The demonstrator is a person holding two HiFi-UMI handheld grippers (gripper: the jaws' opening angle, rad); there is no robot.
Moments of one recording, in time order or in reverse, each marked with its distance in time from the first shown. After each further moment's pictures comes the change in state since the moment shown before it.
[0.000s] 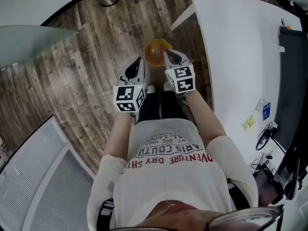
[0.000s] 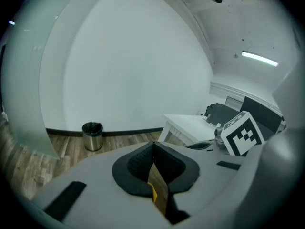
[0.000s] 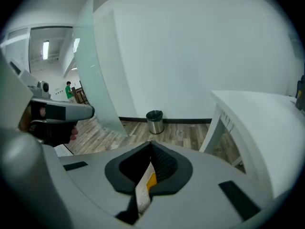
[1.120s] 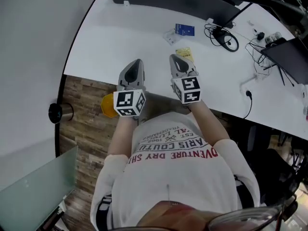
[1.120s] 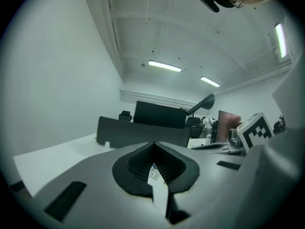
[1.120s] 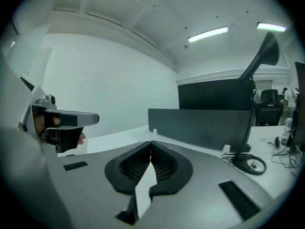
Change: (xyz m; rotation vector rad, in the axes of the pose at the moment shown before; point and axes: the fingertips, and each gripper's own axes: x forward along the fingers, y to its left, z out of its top) left arm -0.089 -0.555 0.002 0.485 -0.115 -0.967; right arm -0.584 -0.161 -0.142 0.400 -0.480 -1.015
